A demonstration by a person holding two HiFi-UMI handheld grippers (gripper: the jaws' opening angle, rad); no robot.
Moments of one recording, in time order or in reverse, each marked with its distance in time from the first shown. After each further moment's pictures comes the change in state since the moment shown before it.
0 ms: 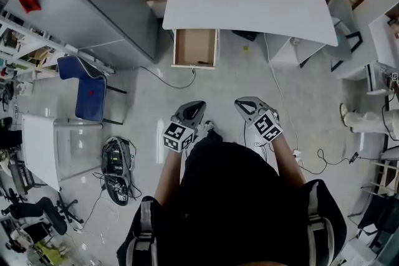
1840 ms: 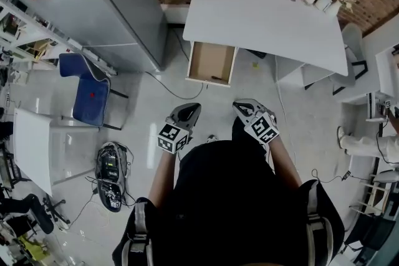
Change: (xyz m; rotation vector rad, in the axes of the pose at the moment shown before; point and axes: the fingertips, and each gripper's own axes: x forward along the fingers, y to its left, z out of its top) left arm -0.031 0.149 0.010 -0.044 -0.051 0.049; right arm 0.136 -0.031 0.053 -0.096 0.033 0.040
